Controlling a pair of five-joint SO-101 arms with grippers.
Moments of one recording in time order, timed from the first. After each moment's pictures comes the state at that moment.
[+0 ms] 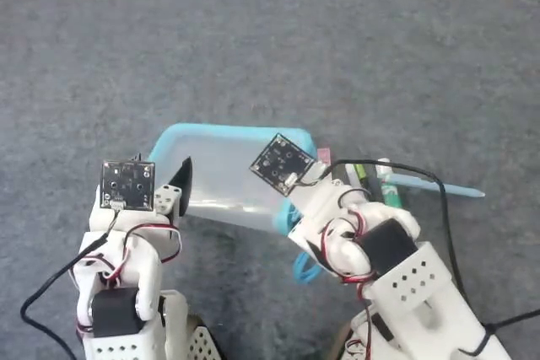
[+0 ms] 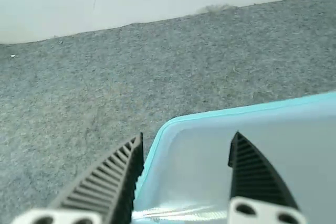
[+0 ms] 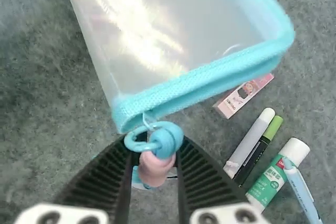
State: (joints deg) left arm -12.0 -98.7 77.4 61.5 -6.4; right arm -38.1 -54.9 48.7 74.4 17.2
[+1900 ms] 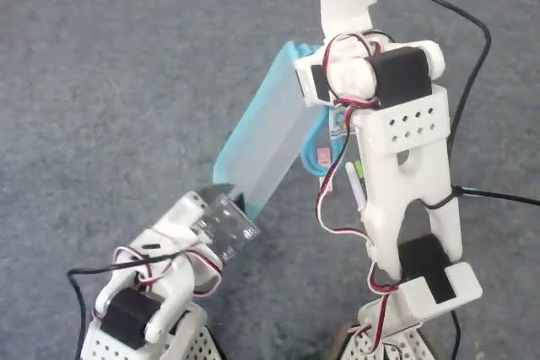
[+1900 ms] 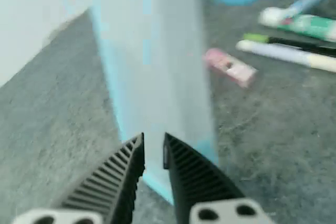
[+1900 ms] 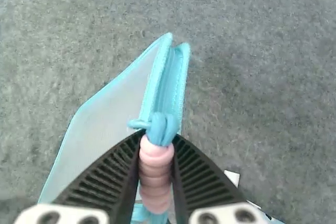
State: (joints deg) left arm 19.3 -99.1 75.6 72.4 -21.3; right arm -23.3 4.3 -42.8 100.3 2.1
